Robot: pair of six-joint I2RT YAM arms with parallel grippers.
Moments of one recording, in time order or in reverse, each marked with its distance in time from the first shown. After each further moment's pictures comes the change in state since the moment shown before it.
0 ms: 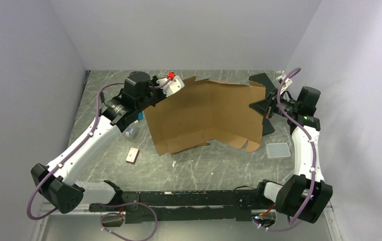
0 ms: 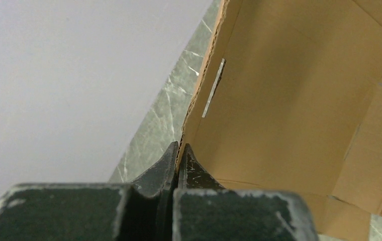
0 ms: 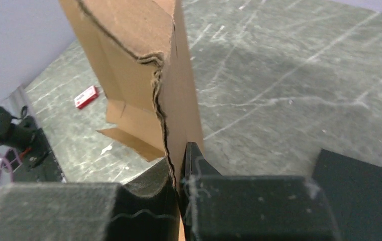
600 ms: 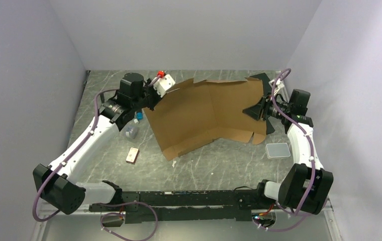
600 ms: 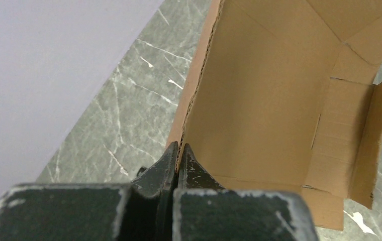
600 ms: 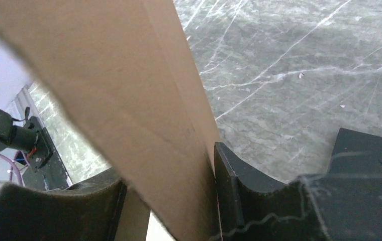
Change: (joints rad) left arm 0.120 0.001 -0.079 0.009 0.215 -0.190; right arm 0.039 0.088 -0.071 0.049 0.095 0.035
